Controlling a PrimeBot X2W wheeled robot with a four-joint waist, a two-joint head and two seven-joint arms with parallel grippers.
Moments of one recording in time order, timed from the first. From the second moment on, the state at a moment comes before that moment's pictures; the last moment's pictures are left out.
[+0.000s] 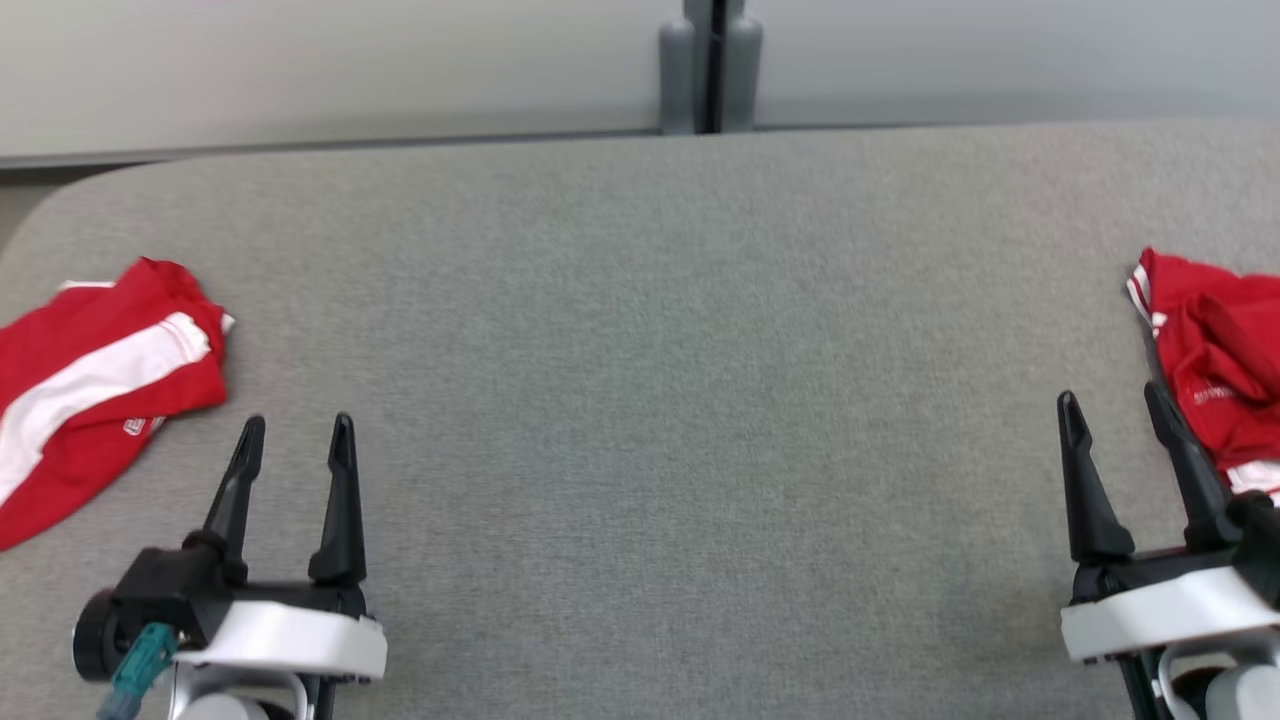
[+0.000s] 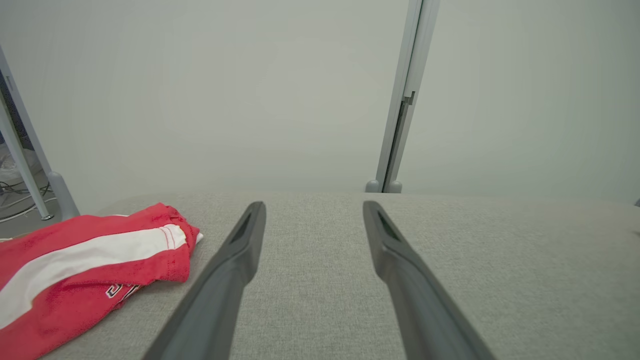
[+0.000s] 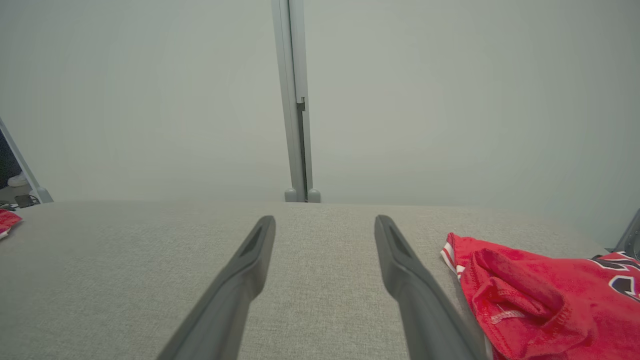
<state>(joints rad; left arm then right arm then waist) -0.07 0.21 -0.17 0.07 -0.36 0.09 -0.26 -0.06 -0.17 0.02 0.03 0.21 0.13 -0.12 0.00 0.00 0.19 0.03</state>
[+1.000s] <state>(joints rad) 0.15 0.25 -0.18 0.00 -0.38 0.14 -0.14 0.16 -0.14 0.03 -0.05 0.21 0.13 -0.04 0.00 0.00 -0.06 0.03</state>
